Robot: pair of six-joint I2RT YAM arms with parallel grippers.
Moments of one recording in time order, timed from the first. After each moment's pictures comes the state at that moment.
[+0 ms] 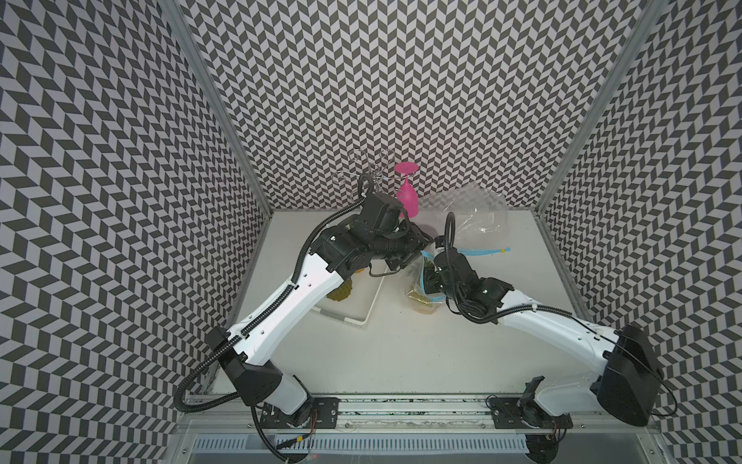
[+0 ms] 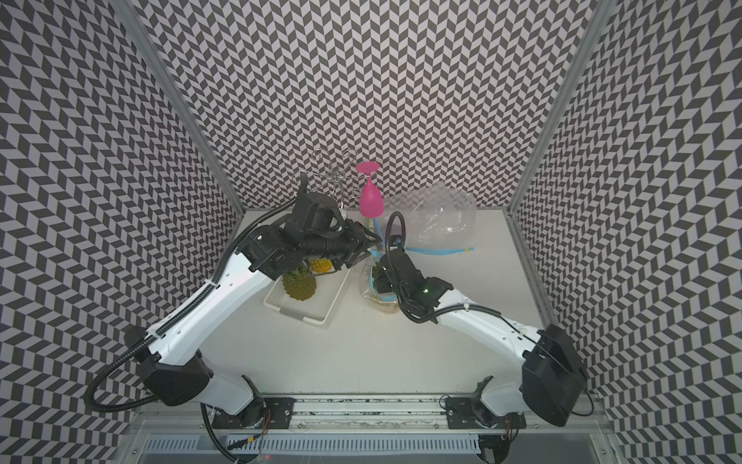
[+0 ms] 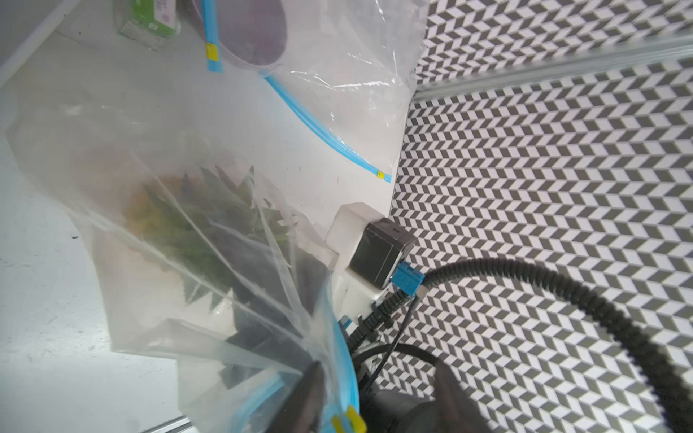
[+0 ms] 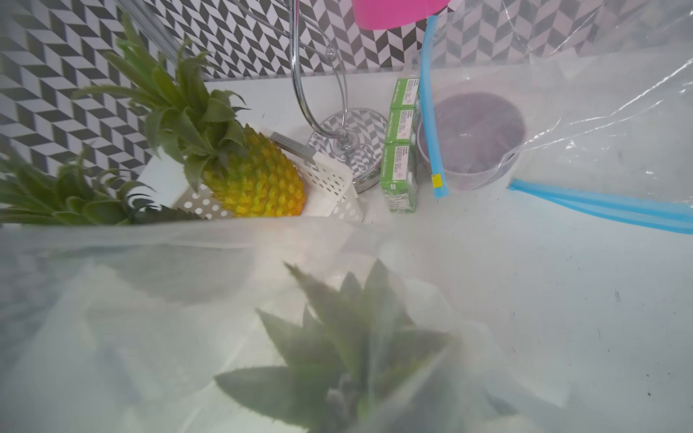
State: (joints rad) left arm -0.78 1.53 1.82 -0.86 0.20 -1.27; right arm 0.76 1.36 1.04 -0.32 0.25 0.51
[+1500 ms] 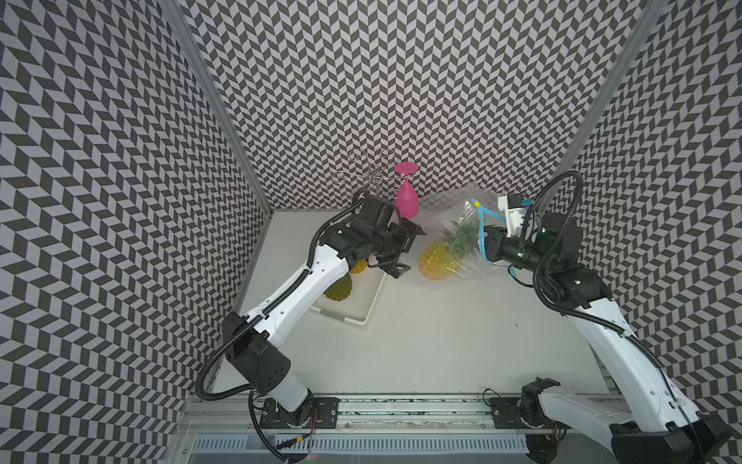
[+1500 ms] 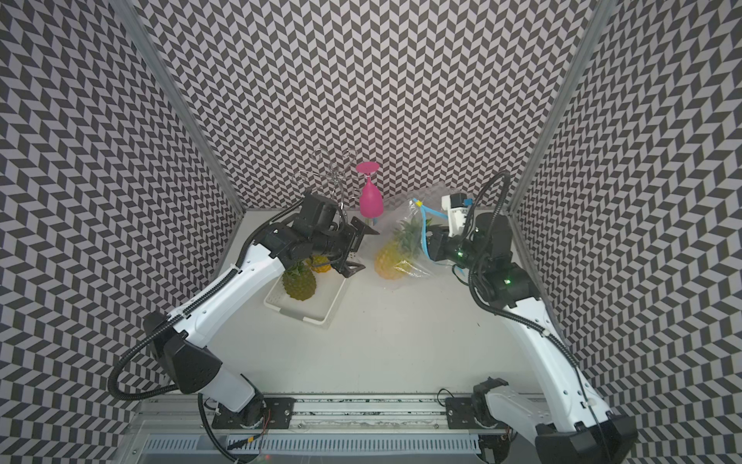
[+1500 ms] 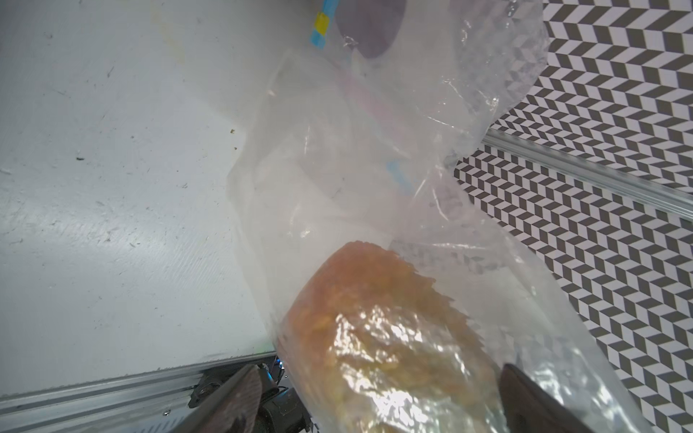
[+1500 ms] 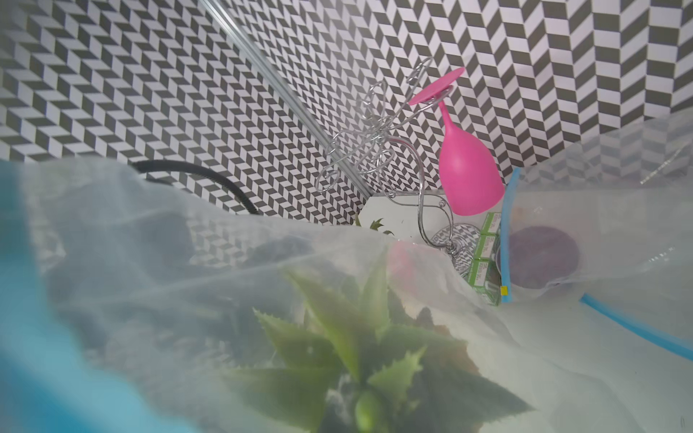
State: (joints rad) left arm -0.63 1.60 1.66 -0.80 0.37 -1.59; right arm 0.30 1.08 1.18 -0.33 -0.54 0.47
